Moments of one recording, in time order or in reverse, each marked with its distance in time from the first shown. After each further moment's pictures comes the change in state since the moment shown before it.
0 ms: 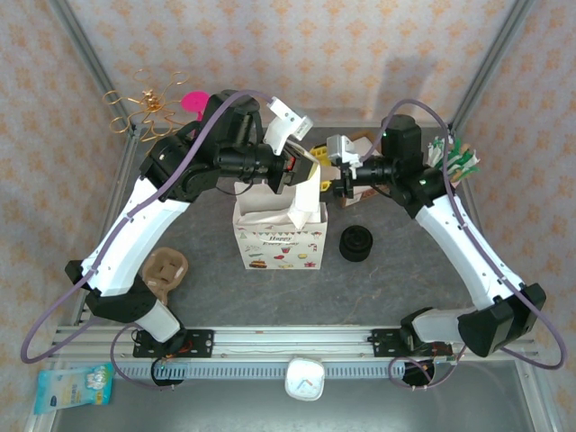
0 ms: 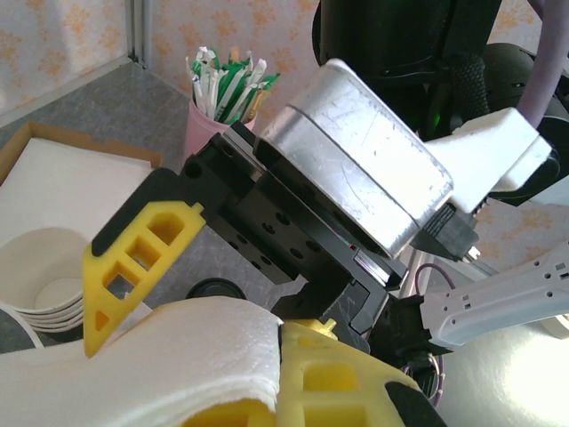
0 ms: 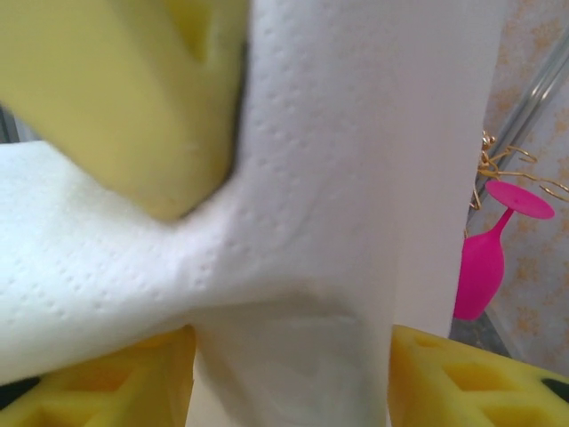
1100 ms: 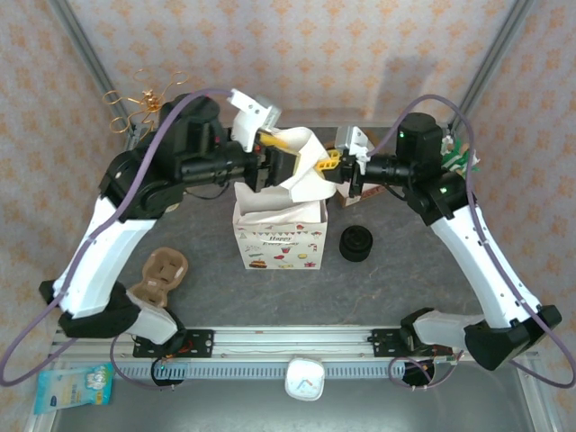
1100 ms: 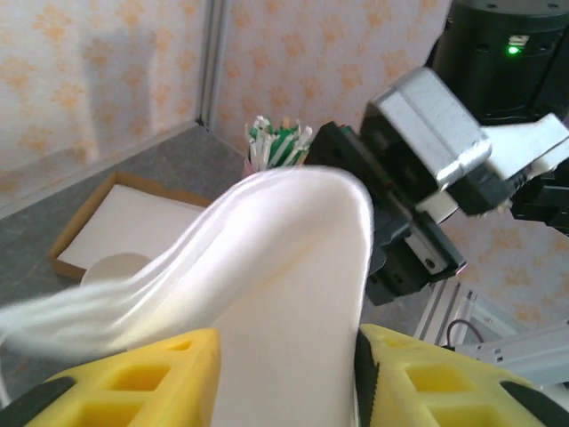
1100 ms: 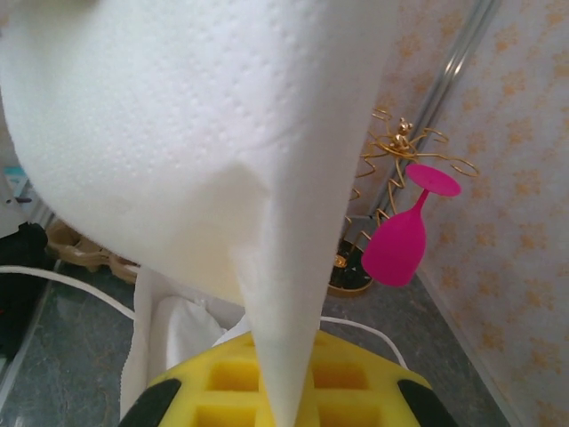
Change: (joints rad) left arm 0.000 -0.163 -0.062 0.050 -0.172 -0.047; right arm 0.017 -0.085 0.095 -0.103 0.228 0.089
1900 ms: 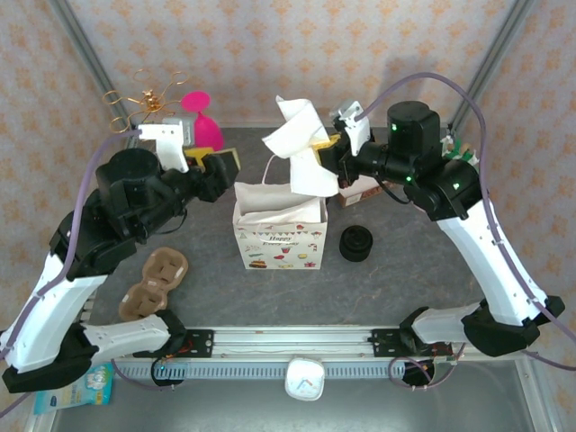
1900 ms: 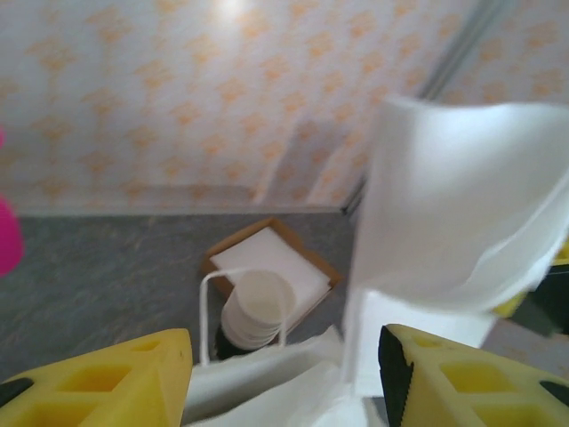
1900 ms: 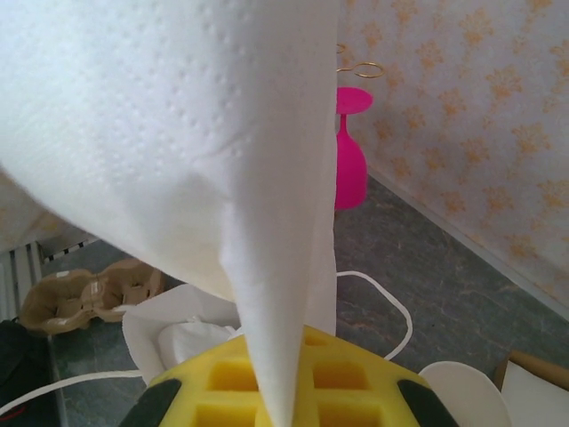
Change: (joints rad) left arm 0.001 -0.388 -0.480 0.187 -0.498 -0.300; right arm 0.198 0.087 0.318 -0.307 0.513 0.391
